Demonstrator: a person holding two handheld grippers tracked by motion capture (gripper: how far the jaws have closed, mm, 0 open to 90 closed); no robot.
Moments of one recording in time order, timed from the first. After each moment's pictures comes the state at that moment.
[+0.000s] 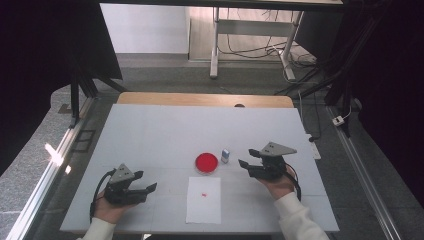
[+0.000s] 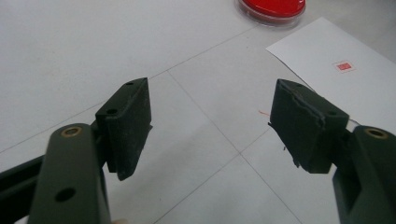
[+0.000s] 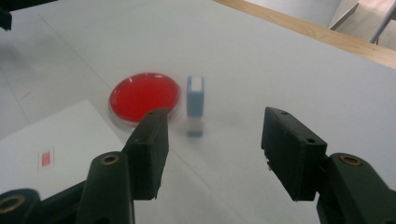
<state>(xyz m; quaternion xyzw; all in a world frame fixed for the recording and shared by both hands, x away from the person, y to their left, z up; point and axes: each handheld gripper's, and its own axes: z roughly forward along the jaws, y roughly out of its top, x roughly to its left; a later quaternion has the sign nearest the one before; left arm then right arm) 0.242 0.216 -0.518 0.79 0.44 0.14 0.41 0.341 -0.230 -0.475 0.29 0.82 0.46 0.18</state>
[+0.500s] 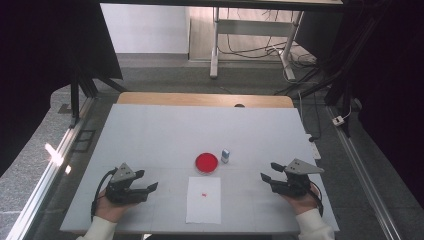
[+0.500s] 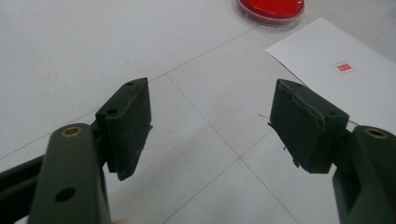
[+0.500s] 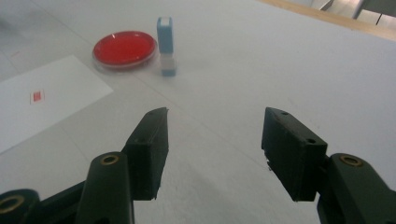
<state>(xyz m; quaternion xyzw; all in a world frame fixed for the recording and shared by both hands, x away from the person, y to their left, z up) 0.244 0.215 -0.518 0.79 0.43 0.15 0.41 0.309 -0.295 -0.494 0.32 0.81 0.46 0.20</state>
